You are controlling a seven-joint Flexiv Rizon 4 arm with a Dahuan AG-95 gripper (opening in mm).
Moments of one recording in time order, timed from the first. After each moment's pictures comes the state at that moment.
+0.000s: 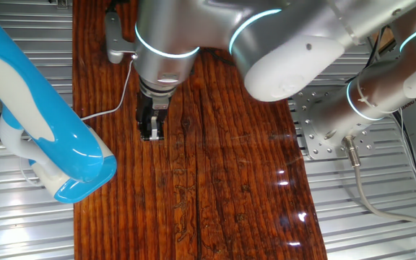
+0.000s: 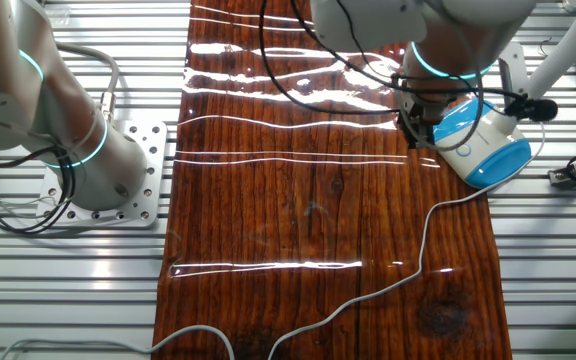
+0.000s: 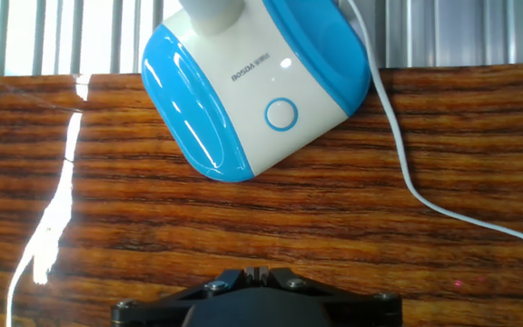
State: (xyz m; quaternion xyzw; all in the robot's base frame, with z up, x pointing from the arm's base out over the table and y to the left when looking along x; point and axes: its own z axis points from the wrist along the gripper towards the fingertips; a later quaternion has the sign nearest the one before) arm 0.574 0.042 0.091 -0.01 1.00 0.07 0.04
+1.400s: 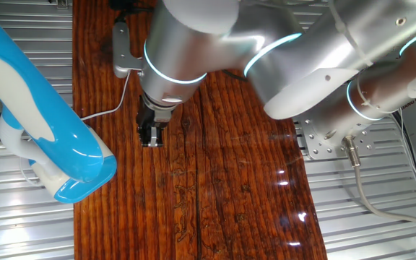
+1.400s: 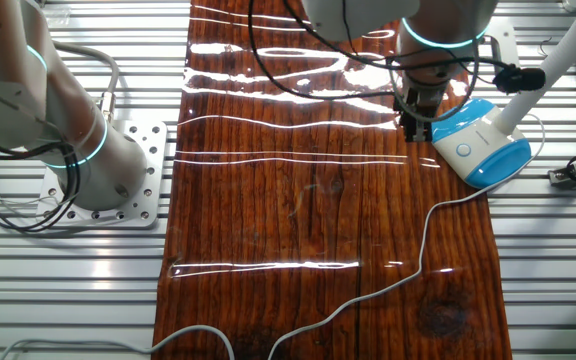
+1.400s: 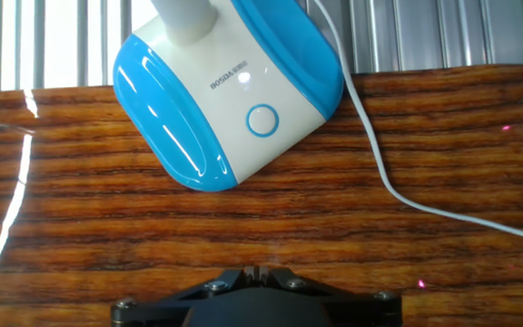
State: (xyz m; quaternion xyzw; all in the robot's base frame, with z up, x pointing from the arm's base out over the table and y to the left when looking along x) arm 0.575 0.042 0.089 0.02 1.00 0.02 0.06
